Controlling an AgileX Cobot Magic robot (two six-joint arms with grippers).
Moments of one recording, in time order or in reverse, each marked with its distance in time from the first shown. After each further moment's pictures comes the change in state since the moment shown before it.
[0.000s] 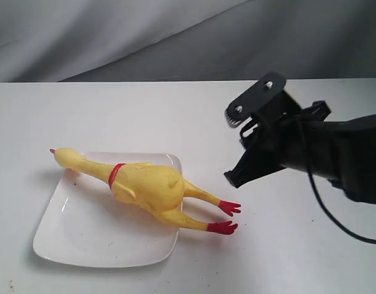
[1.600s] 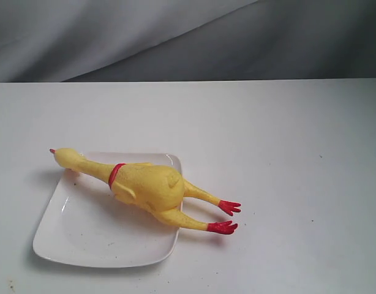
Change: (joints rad) left arm 0.000 0.000 0.000 0.000 0.004 0.000; right arm -0.338 -1.190 0.216 -0.088 0.275 0.155
